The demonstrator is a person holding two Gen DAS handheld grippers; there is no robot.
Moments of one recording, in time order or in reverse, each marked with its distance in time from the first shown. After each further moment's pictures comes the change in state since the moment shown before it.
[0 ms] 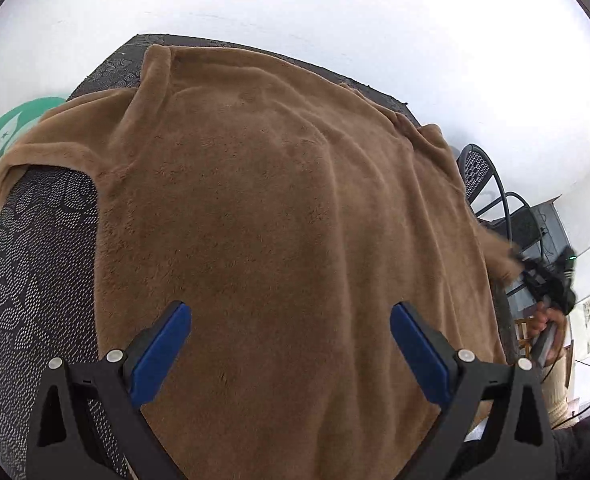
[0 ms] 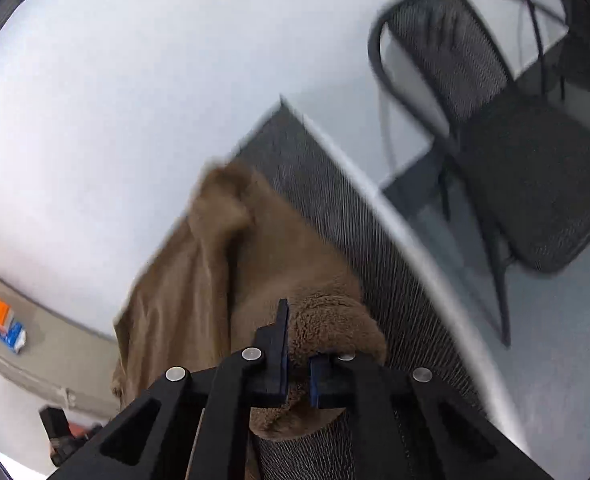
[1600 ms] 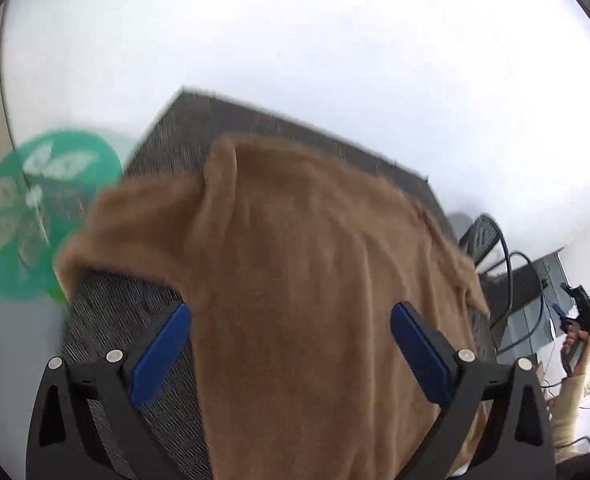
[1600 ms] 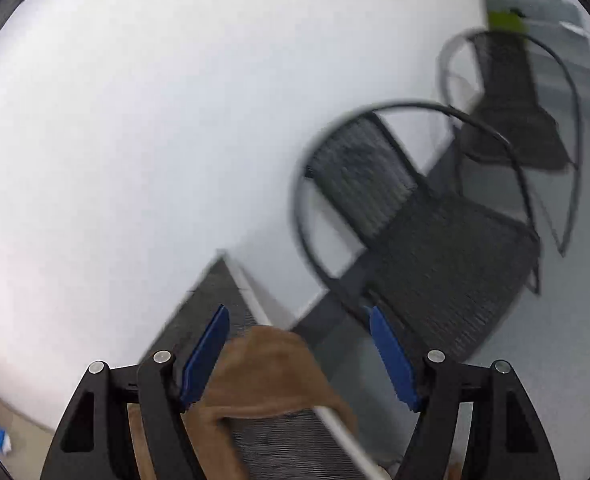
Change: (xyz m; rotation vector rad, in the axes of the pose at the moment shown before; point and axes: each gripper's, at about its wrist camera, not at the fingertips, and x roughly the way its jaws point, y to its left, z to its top) left arm -0.094 0.061 0.088 -0.076 -0.201 0.021; right arm -0.095 0.039 0.120 0.057 -0.245 -0.213
